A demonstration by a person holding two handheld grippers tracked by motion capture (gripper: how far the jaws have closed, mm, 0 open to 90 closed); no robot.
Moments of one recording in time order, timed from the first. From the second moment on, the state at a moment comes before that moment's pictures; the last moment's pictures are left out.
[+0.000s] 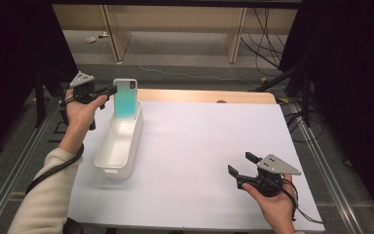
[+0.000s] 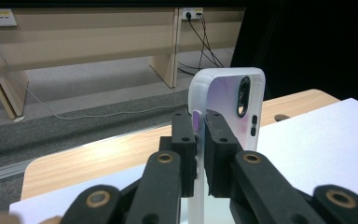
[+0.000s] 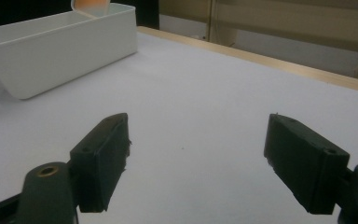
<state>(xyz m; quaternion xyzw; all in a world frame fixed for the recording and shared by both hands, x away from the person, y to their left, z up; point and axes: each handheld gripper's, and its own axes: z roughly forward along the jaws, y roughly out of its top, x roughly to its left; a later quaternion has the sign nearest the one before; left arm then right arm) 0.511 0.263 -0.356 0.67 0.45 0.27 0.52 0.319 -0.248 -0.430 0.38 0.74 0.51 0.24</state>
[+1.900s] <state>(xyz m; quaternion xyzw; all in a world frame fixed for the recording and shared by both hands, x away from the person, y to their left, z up) 0.535 0.262 -0.379 0.68 0.46 0.27 0.50 0.319 -0.248 -0.431 0.38 0.74 0.50 0.24</state>
